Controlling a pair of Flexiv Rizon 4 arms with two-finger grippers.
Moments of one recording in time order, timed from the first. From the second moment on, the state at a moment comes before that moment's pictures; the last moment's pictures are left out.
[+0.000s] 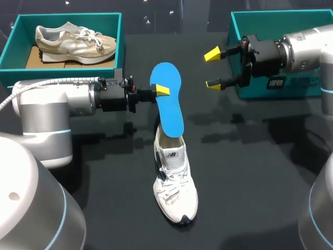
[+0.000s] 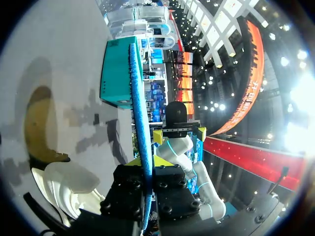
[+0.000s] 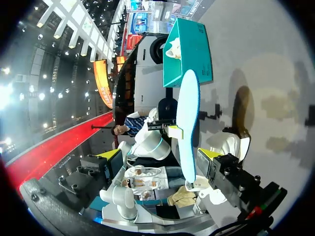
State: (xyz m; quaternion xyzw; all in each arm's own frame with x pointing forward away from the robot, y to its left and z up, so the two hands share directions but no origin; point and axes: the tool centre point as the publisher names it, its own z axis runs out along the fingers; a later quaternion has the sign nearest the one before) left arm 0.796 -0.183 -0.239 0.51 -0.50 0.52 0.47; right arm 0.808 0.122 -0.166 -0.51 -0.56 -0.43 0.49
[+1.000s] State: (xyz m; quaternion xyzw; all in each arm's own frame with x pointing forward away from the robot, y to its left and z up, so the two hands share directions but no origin) left arm 0.796 -0.184 -0.239 0.51 -0.50 0.52 0.47; right arm 0.787 0.162 -0.088 -0.67 -0.64 -0.20 0.31
